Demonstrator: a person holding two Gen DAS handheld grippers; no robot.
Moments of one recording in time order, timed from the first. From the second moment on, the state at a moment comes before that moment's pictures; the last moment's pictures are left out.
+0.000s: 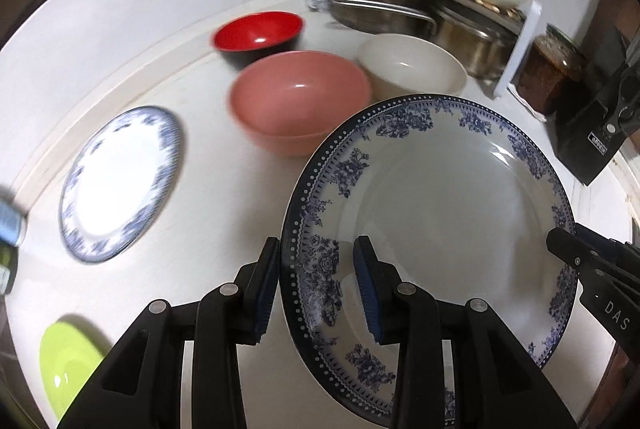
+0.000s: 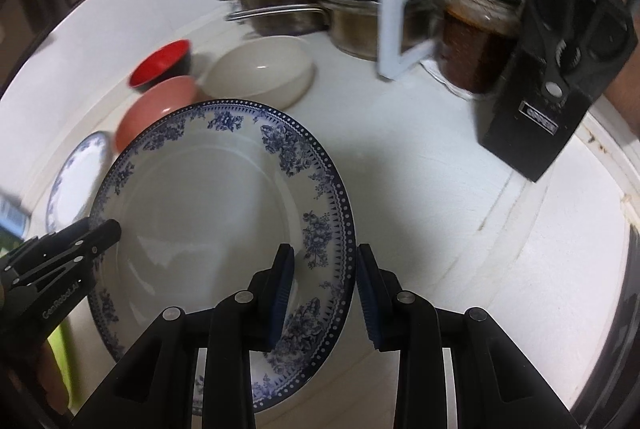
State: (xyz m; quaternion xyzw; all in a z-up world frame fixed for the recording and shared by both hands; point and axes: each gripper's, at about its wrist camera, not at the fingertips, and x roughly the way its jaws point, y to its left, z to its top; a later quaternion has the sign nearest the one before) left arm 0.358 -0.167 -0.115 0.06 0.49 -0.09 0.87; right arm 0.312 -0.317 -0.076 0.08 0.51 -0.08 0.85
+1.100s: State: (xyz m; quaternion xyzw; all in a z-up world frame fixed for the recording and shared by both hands) left arm 0.241 0.072 -0.076 -0.02 0.45 0.07 0.89; right arm 0.285 -0.096 -0.043 0.00 0.50 0.08 0.86
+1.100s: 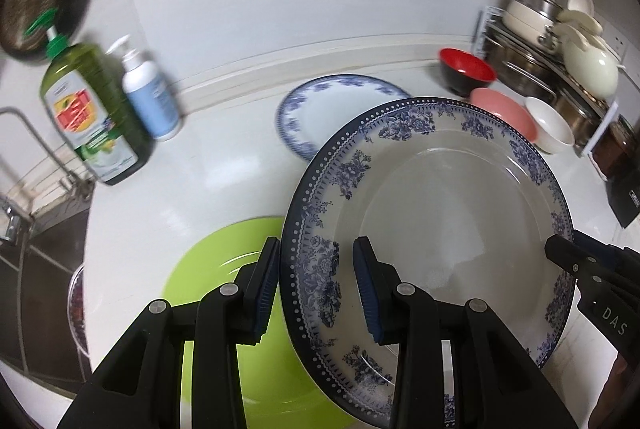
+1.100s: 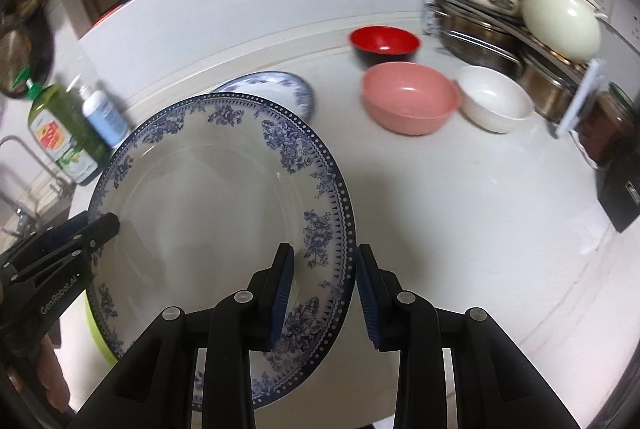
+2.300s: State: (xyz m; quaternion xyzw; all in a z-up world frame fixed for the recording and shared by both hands) left arm 0.204 0.192 -0.150 -0.06 0.54 0.14 0.83; right arm 0.269 0.032 -0.123 -0.06 0.58 0.16 0.80
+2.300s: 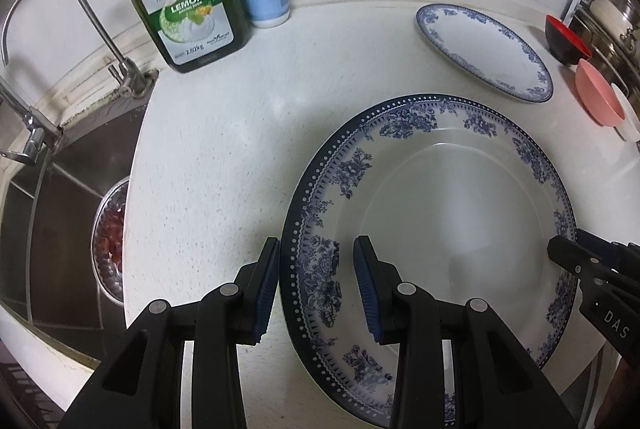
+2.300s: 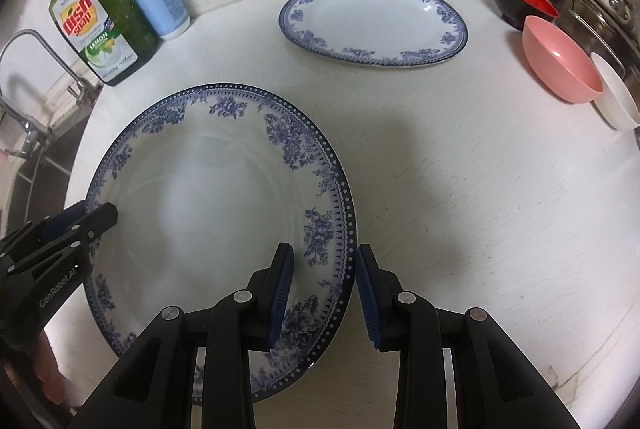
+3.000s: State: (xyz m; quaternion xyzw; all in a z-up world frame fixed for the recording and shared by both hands) left arm 0.207 0.196 -0.164 -0.06 0.55 0.15 0.82; right arm 0.268 0.038 -0.130 -0.08 0.57 0.16 0.80
